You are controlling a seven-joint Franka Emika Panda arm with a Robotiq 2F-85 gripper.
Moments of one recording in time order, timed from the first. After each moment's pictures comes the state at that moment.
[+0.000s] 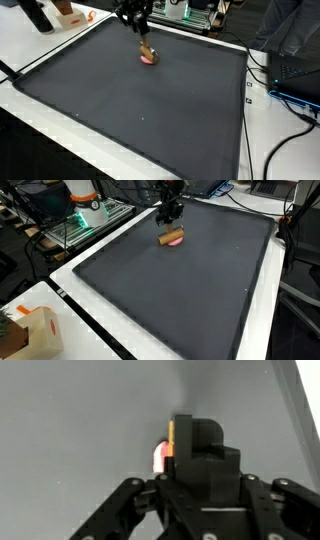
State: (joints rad) arm -0.01 0.11 0.06 -2.17 -0.02 2.10 -0.98
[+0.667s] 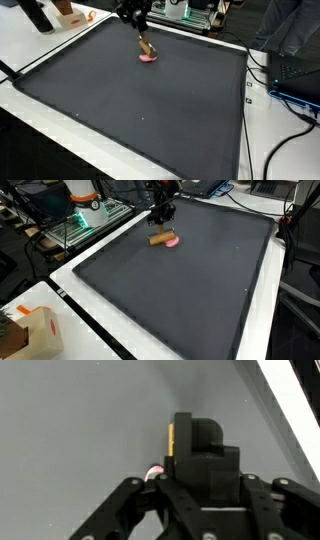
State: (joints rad) arm 0.00 0.13 0.06 -2.15 -0.11 1.98 -0.88
